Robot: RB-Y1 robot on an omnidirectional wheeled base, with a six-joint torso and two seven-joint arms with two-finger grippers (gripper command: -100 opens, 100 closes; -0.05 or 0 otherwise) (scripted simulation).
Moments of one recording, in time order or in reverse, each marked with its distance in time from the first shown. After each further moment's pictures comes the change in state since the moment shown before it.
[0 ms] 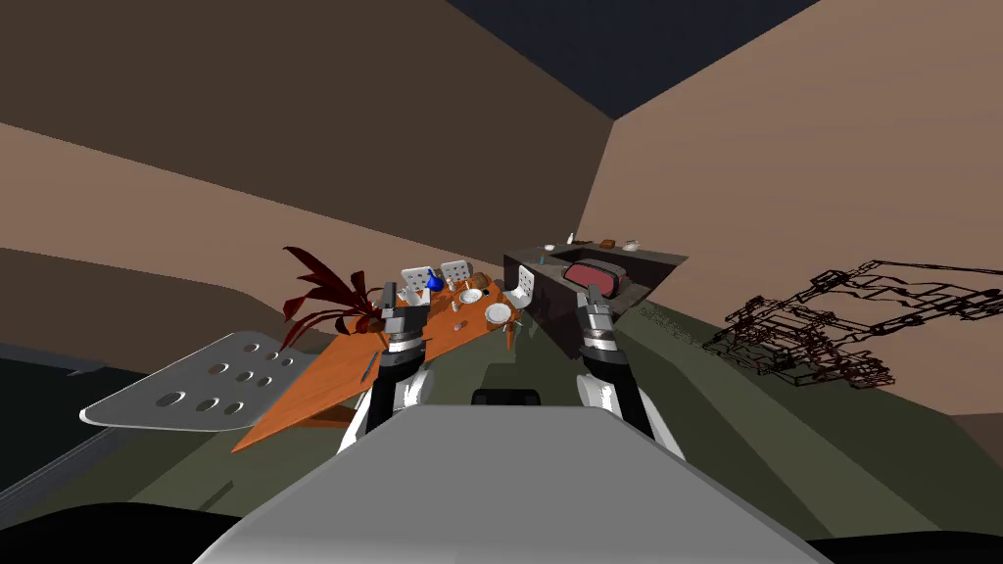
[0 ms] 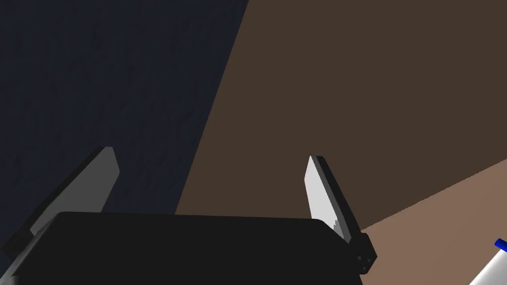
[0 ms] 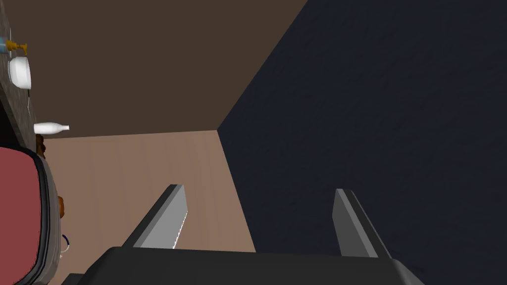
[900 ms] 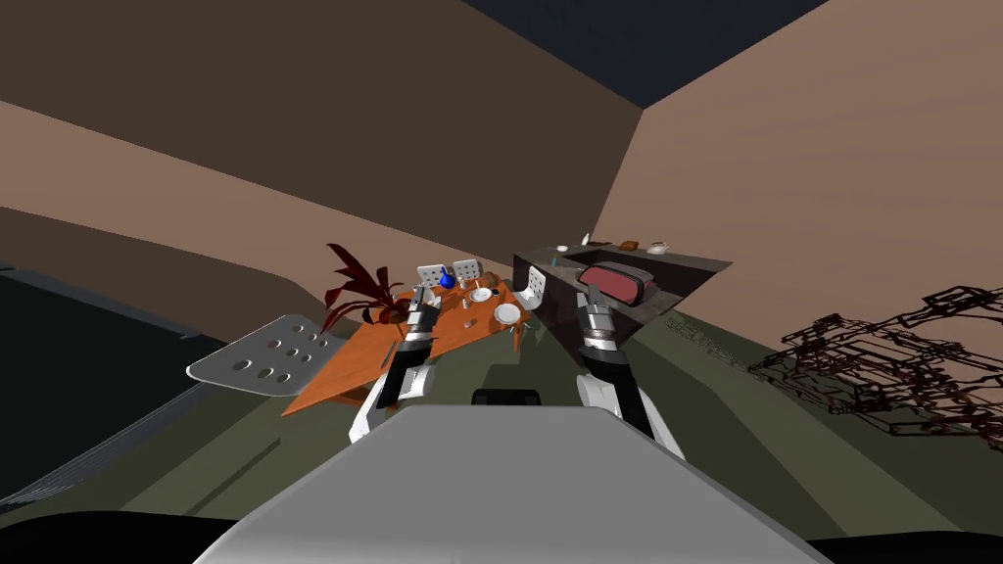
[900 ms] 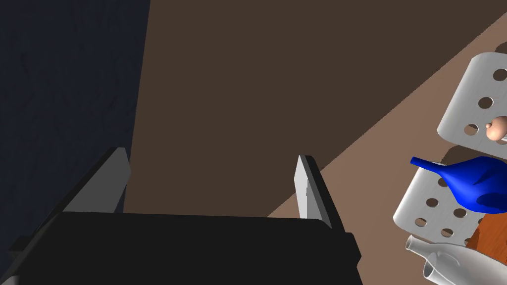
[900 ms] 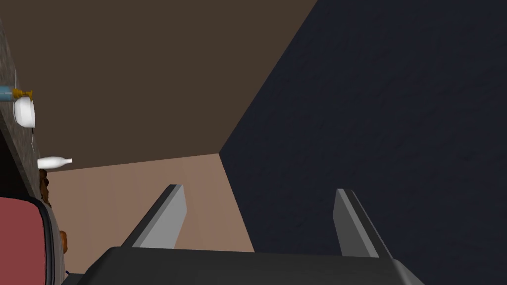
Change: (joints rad) left arm -0.080 0.082 0.019 0.141 0.026 0.210 0.031; right arm 0.000 0.000 0.000 0.000 0.000 0.000 0.000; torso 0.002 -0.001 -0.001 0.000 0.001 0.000
